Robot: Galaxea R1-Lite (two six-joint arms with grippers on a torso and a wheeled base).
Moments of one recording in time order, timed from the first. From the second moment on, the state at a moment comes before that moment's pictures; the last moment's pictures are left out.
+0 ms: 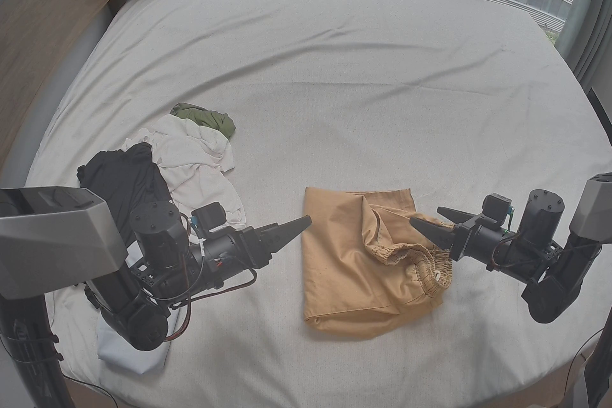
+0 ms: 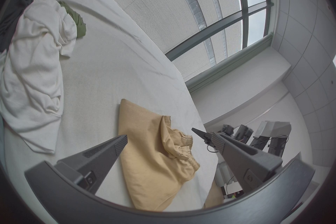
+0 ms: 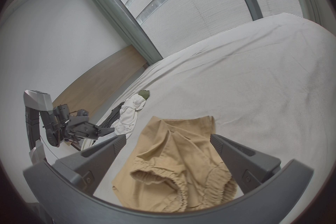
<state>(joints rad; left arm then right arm) -0.46 2.16 -0.55 -1.55 -0.41 -0.63 0.28 2.05 -0.40 -1.54 0.44 0.28</state>
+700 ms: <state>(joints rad) -0.45 2.16 -0.54 -1.55 -0.41 -0.63 0.39 2.13 -0.37 -1.54 0.44 0.24</state>
